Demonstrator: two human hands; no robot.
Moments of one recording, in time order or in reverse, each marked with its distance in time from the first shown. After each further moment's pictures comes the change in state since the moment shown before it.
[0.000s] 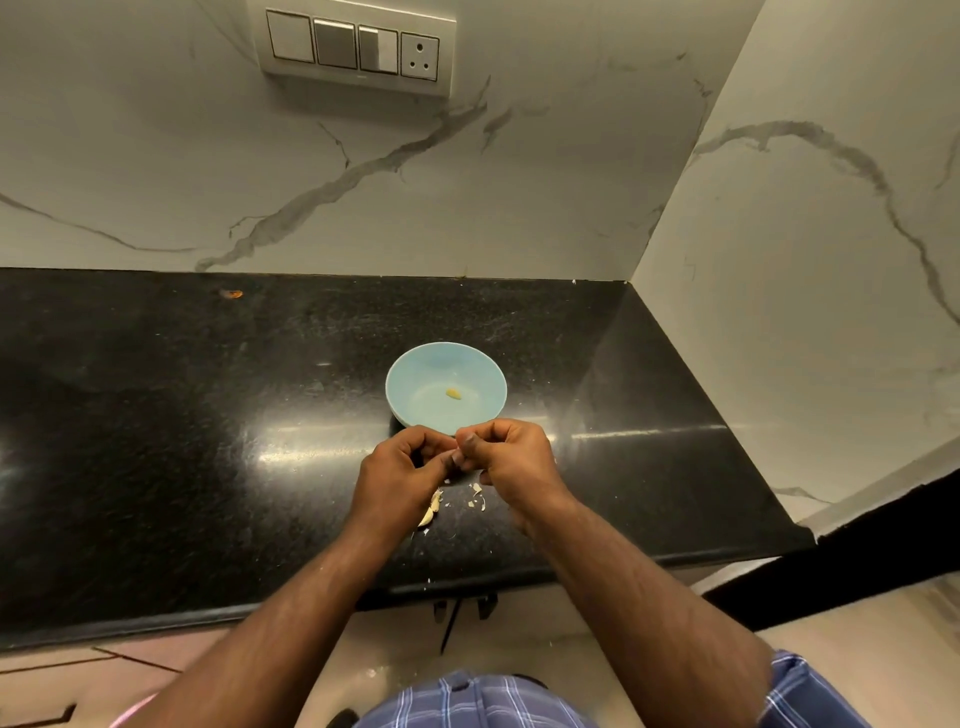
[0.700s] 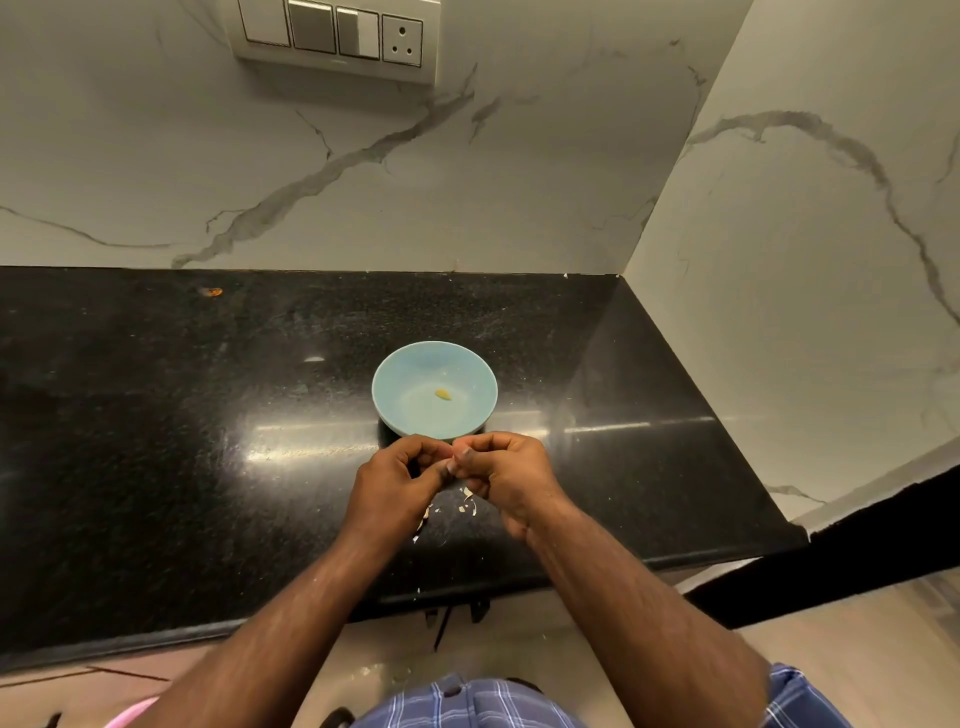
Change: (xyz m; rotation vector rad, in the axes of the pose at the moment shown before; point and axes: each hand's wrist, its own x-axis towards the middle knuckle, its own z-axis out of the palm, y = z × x) left_hand 0.009 -0.012 0.006 0.053 -0.034 -0.036; right_hand 0.015 0.014 -0.003 0.149 0.024 0.204
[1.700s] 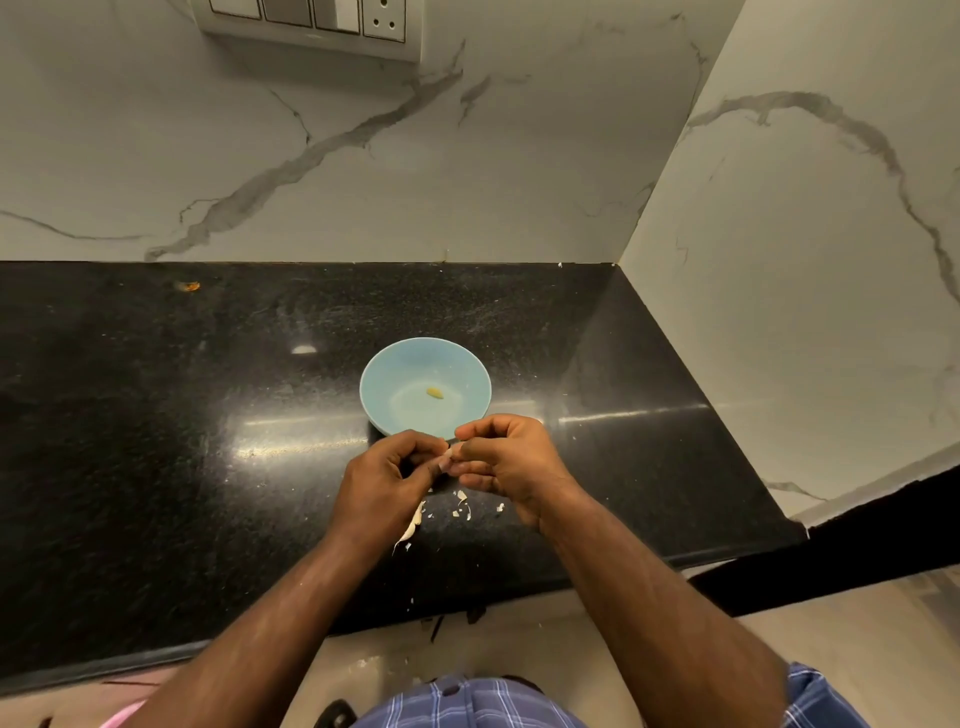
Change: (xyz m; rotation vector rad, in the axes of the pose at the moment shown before) left_hand 0.010 0.003 -0.002 0.002 -0.019 0.063; right_hand 0.007 -0.025 -0.011 -0.075 -0.051 0.031
